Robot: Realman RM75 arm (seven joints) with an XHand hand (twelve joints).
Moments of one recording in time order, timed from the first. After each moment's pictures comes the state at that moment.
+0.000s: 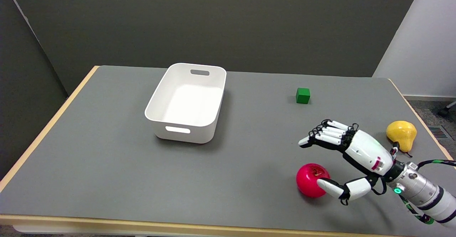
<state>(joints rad) -0.51 -0.89 -1.37 1.11 -0.11 1.36 0.99</state>
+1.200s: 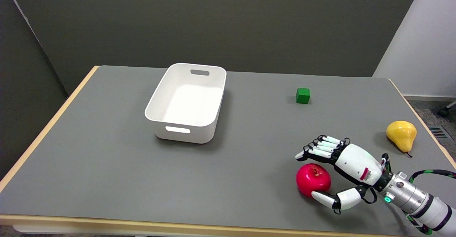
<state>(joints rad) -0.52 -0.90 -1.40 1.08 -0.17 1.23 0.93</state>
